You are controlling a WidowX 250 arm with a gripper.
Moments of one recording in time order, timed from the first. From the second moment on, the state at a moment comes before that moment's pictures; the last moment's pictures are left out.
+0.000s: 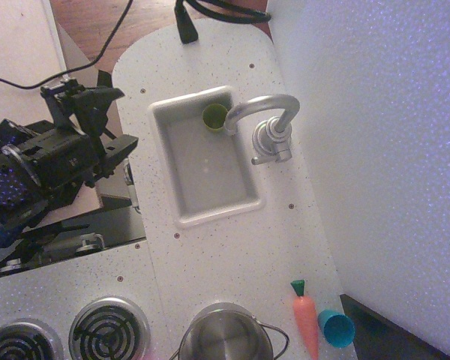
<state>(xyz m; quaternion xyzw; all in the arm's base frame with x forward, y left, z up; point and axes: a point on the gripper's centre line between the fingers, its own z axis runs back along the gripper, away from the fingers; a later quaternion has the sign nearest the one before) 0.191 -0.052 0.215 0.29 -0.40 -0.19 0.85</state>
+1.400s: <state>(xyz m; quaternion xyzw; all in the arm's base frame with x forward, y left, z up) 0.281 -0.040 0.137 0.16 -0.14 -0.24 0.95</state>
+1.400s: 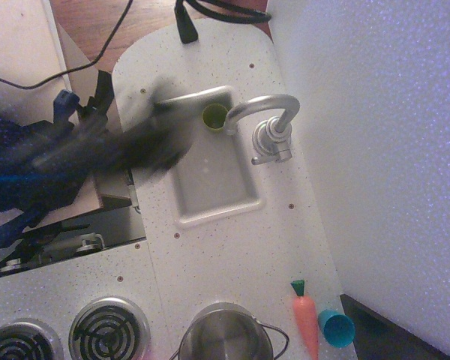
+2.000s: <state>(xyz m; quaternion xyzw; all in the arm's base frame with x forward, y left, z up) 0.297 -0.043 0.088 0.12 -0.09 -0.32 0.94</state>
